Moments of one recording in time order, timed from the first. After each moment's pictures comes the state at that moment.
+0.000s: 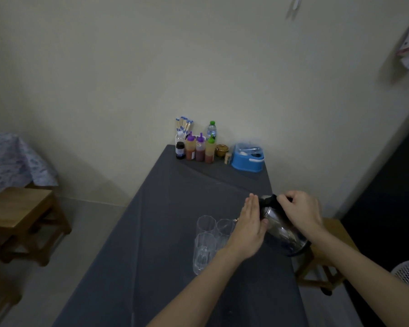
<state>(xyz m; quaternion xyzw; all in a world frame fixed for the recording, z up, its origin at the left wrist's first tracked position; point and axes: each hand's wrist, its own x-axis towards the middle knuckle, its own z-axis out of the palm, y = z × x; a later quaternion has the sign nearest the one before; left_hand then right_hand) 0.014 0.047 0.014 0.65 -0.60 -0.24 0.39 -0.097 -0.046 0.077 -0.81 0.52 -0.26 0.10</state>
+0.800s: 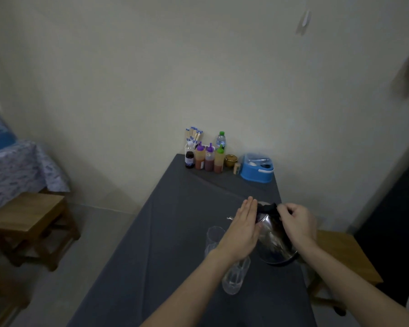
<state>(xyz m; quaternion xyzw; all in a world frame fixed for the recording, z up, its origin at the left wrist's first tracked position) 0.058 0.053 0.020 0.67 -0.64 -0.17 0.35 -0.065 -0.026 0.063 -0.74 0.52 -0.36 0.23</state>
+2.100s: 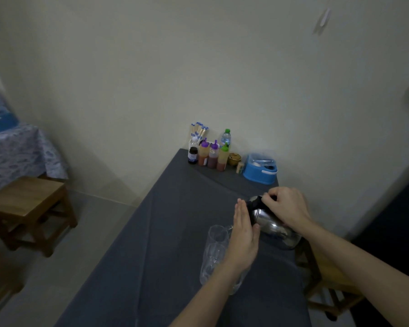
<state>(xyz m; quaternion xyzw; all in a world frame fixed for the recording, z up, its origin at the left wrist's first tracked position) 0.047 0.054 -0.004 0.64 -0.50 -0.22 0.53 -0.022 -0.053 0.095 -0.90 0.39 -0.21 0.03</state>
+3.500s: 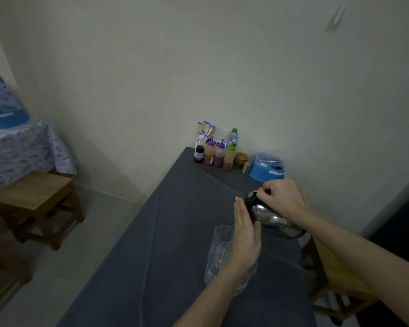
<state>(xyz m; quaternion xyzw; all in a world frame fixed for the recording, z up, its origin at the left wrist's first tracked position) 0.053 0.050 -0.007 0.64 -0.44 -0.22 0.59 0.009 -0.063 0.099 -0.93 0.32 -0.17 -0.04</state>
